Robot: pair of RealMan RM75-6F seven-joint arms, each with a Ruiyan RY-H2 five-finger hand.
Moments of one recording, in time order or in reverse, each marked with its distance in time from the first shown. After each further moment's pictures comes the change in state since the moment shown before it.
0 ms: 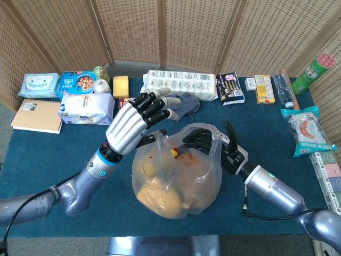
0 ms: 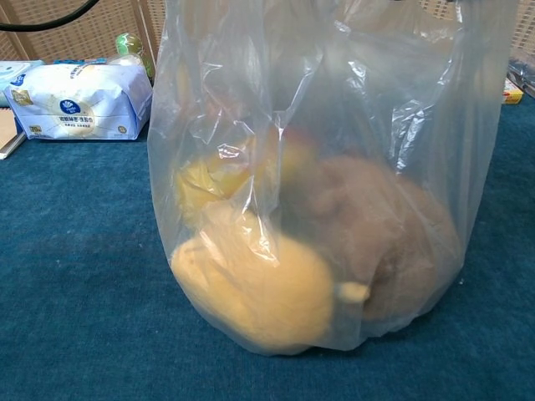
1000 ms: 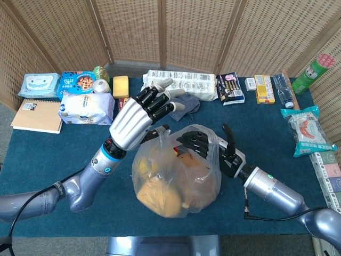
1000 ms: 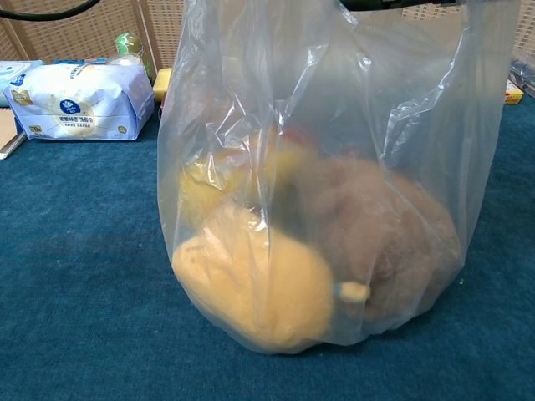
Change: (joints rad) left arm -0.045 -0.016 -0.006 0.042 -0.030 0.004 0.048; right arm -0.016 -0.028 0.034 0.031 -0.026 -0.123 -0.004
